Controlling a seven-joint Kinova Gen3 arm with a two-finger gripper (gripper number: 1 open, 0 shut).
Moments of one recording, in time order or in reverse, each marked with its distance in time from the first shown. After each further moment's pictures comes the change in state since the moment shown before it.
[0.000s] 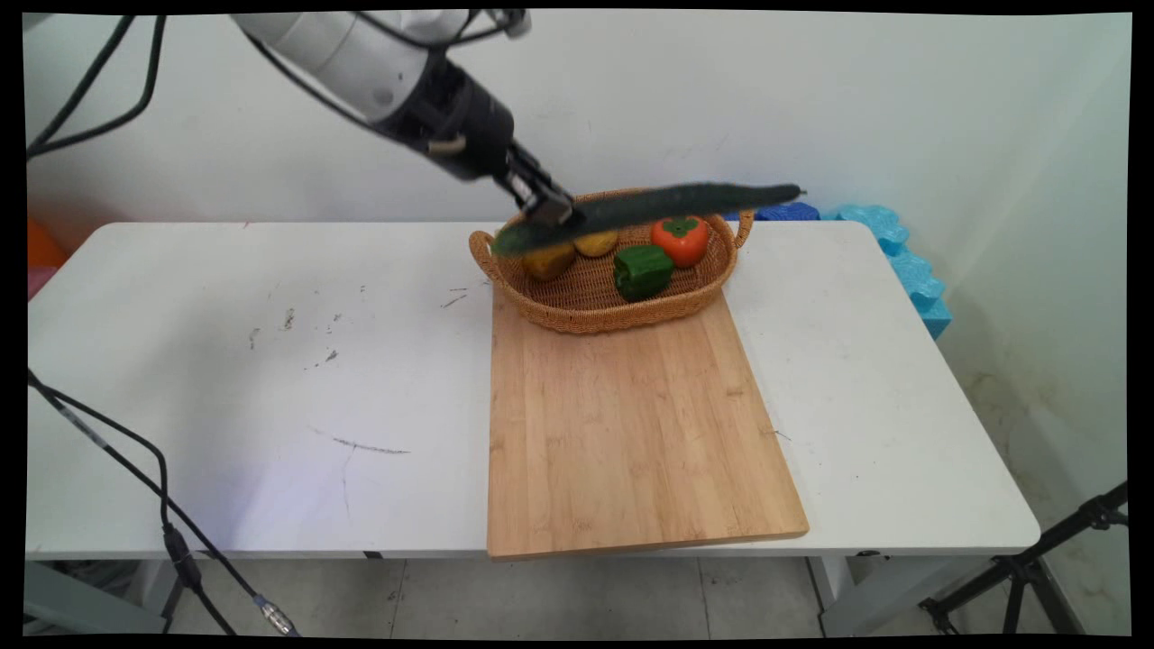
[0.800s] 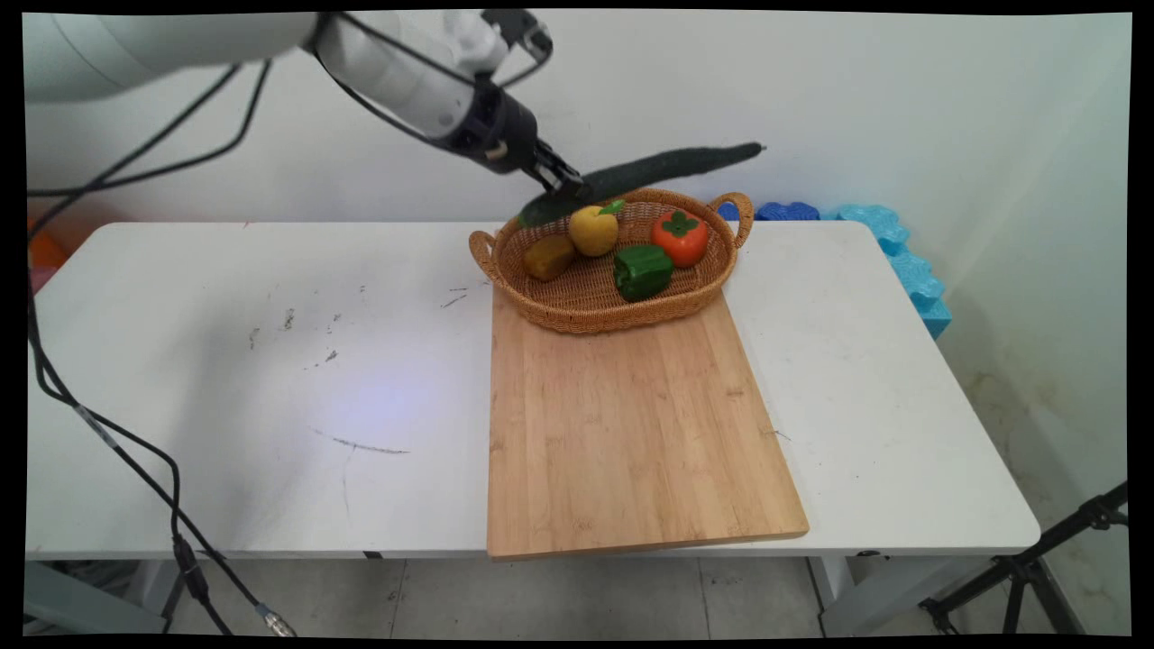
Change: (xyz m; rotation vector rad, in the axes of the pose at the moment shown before) arm -0.011 -0.066 0.084 0.145 0.073 -0.043
